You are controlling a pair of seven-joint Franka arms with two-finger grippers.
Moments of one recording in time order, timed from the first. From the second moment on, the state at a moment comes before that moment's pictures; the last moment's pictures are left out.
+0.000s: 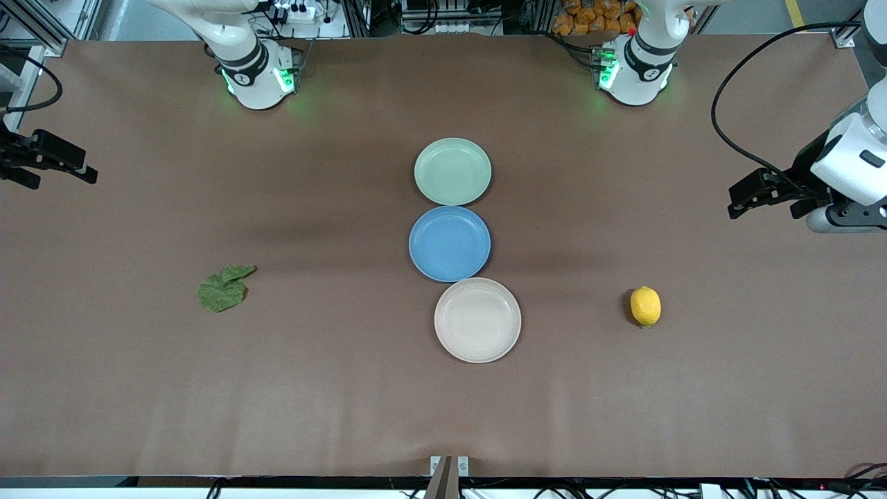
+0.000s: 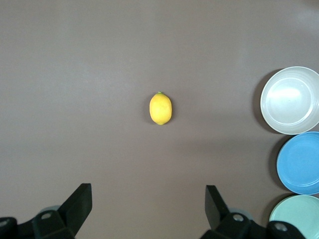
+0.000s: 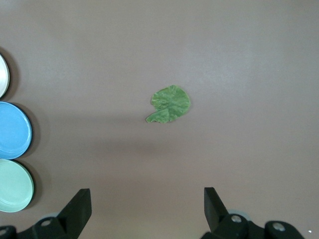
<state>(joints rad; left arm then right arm) 0.02 0.09 -0.14 -1.51 0.00 1.65 -0.12 -0.07 0.00 -0.04 -1.55 0.10 1.52 -0.14</state>
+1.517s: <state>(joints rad) 0.03 0.11 -0.13 -1.52 0.00 1.65 -0.12 -0.07 0.04 -0.04 -1.71 0.05 1.68 -0.14</state>
